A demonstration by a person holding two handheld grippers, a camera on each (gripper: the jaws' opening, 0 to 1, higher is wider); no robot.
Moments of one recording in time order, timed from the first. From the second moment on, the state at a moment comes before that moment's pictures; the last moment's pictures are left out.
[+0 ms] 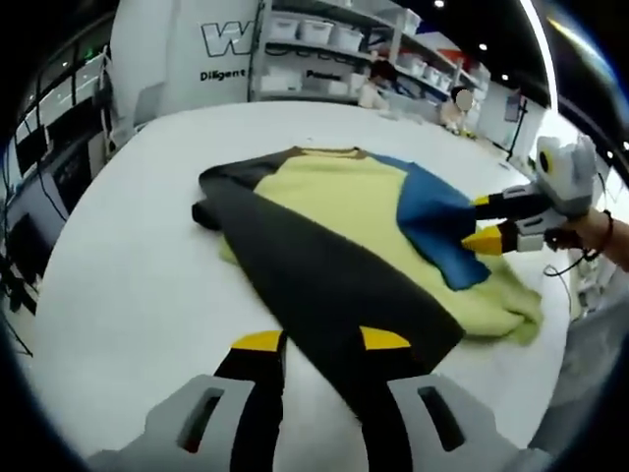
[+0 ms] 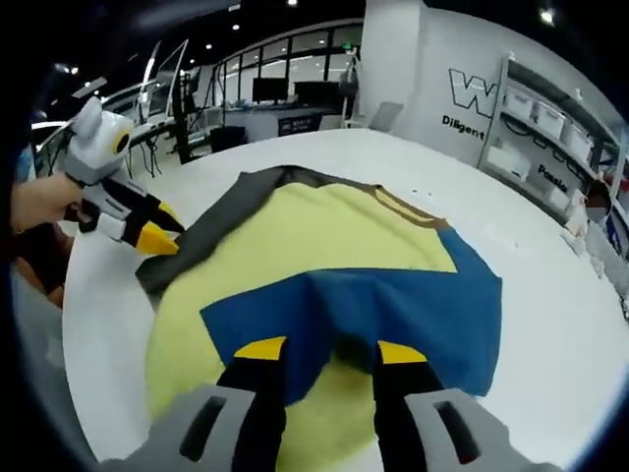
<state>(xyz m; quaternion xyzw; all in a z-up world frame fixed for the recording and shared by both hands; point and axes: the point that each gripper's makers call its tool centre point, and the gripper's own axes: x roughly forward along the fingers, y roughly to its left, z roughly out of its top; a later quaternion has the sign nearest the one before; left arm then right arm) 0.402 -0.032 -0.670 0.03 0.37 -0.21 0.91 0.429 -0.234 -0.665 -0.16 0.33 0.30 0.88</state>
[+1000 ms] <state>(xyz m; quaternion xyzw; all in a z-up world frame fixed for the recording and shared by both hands) 0.410 -0.014 -0.655 -0.02 0.34 -0.16 0.93 0.452 -0.256 -0.631 -0.19 0.29 0.26 0.90</state>
